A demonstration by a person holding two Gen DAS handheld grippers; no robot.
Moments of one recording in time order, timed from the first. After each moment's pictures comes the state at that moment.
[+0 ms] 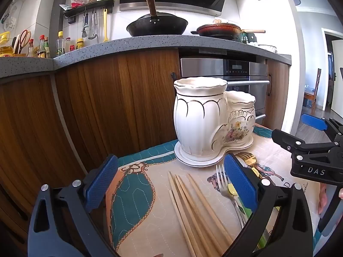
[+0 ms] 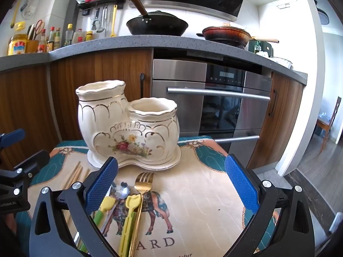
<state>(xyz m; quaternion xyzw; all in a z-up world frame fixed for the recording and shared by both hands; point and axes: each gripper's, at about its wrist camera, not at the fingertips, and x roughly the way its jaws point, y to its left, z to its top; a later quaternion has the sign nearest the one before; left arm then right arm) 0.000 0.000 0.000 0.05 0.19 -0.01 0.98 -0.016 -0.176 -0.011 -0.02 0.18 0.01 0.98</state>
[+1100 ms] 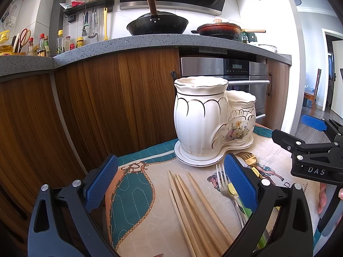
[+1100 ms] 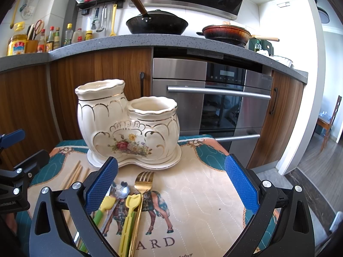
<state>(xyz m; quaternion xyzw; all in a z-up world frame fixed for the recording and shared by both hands) 0.000 0.000 0.000 0.05 0.19 -0.01 0.98 -0.011 -0.177 -0.012 -0.02 0.18 0.02 0.98</state>
